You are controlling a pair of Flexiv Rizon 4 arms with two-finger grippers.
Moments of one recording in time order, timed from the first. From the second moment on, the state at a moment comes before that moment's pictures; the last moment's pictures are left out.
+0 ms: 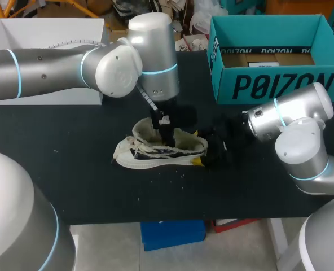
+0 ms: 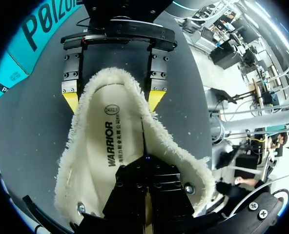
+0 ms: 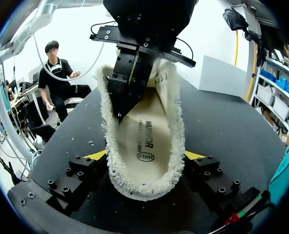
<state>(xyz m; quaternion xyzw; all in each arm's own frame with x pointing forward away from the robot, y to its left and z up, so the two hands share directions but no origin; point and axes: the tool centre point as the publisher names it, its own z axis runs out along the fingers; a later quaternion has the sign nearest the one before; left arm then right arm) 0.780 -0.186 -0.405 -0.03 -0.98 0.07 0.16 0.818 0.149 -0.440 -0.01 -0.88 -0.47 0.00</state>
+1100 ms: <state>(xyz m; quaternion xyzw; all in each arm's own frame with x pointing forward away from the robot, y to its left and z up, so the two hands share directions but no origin) 0.786 -0.175 -0.418 0.02 -1.00 0.00 0.08 0.818 0.150 -0.440 -0.01 -0.88 -0.47 0.00</state>
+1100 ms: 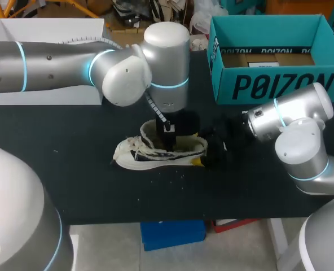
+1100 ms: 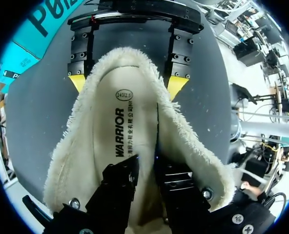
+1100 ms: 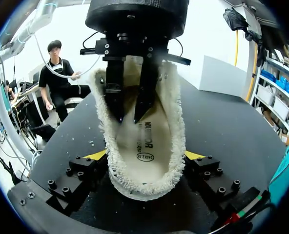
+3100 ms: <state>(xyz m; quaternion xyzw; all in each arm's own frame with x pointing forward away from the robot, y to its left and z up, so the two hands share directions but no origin) 0.799 -0.160 -0.418 -0.07 -0.99 -0.01 -0.11 0.819 0.150 -0.440 -0.01 -0.88 -0.47 0.00</state>
